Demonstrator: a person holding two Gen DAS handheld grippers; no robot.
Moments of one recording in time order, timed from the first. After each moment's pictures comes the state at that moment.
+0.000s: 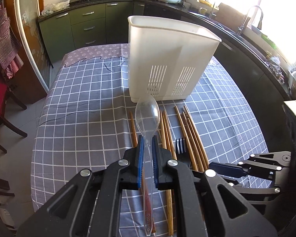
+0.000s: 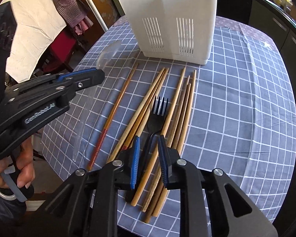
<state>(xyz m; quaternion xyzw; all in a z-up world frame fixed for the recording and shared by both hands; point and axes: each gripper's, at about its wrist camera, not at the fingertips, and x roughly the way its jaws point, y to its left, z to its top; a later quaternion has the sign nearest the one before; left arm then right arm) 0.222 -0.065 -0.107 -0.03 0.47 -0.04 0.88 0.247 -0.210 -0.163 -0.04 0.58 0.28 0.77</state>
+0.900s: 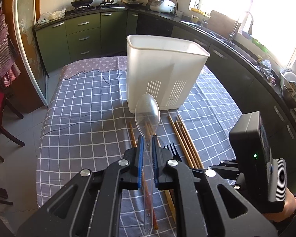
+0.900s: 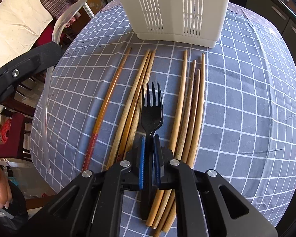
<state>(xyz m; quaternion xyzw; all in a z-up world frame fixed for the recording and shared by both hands) 0.209 -0.056 -0.081 -0.03 0.43 -0.07 0.90 0.259 -0.181 -0.200 -0.03 0.59 0.25 0.77</state>
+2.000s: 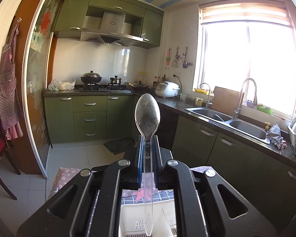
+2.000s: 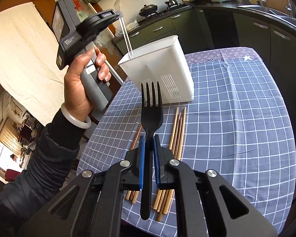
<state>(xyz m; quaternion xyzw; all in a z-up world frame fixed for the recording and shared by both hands) 0.343 -0.081 0.003 -0.04 0.14 -0.02 0.99 0.216 -0.293 -0.104 0.13 0.43 0.31 0.84</state>
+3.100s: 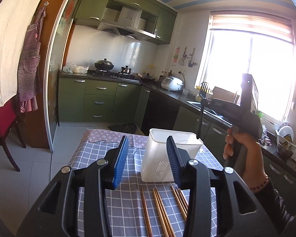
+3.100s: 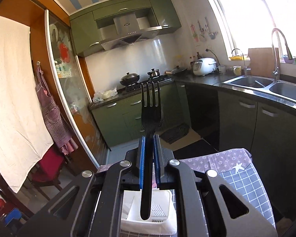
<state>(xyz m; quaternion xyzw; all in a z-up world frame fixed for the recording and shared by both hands) 0.137 -0.010 -0.027 -0.10 0.16 -0.01 0.98 0.384 -0.233 -0.005 0.10 0.19 0.18 0.96</state>
